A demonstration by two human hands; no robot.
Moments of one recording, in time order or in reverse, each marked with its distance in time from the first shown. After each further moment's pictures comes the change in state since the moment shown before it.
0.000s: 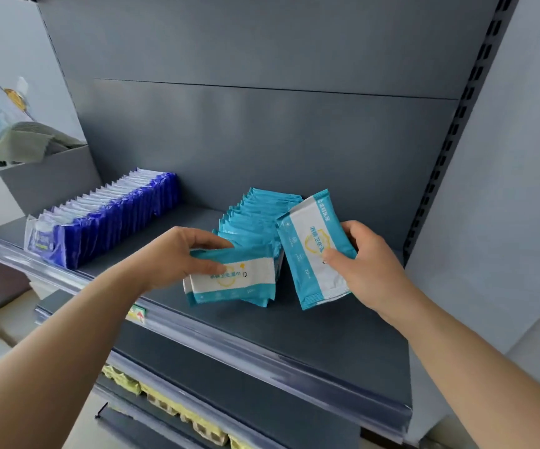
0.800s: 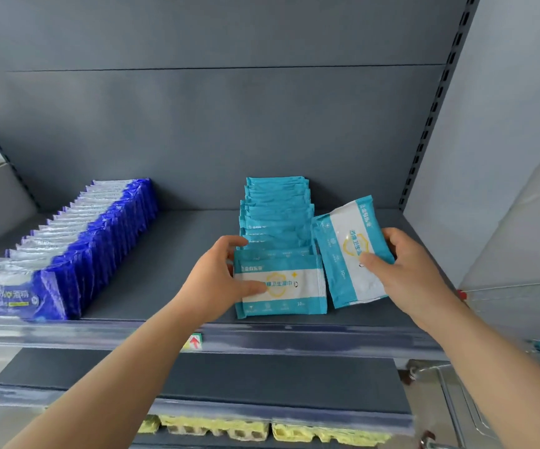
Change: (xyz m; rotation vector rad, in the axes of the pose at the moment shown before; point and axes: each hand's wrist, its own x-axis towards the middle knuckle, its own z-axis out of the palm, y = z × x) left_hand 0.031 -0.078 -0.012 -0.069 -0.110 0.153; right_hand -0.039 -0.016 0.085 0.007 0.357 0.306
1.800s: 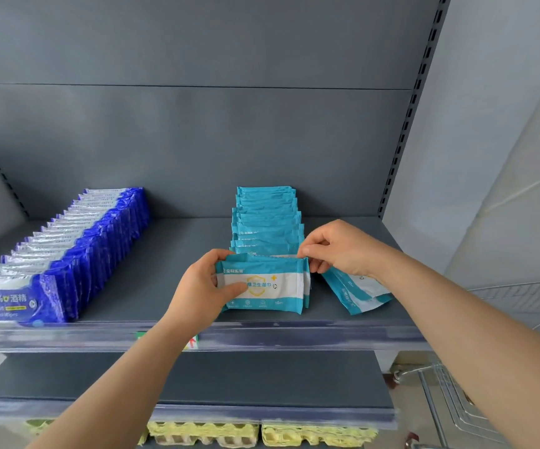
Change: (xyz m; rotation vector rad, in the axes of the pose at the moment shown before) left_hand -0.016 -0.015 0.001 -0.152 0.071 0.037; right_hand 0.030 -0.050 0.020 -0.332 -0.426 -0.100
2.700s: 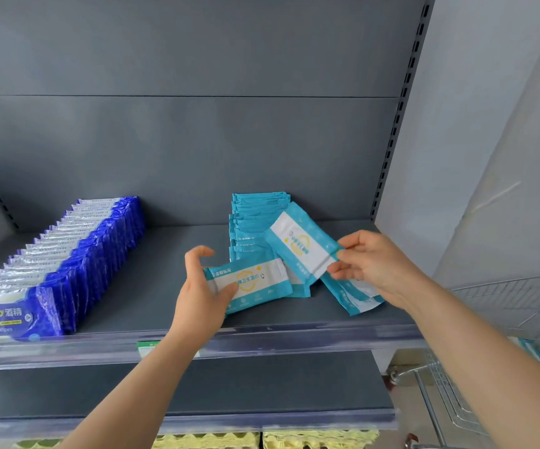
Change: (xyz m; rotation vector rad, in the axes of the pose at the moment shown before) left_hand -0.003 -0.007 0.006 0.061 0.175 0.030; right_hand -0.038 0.020 0.002 0.648 0.337 0.188
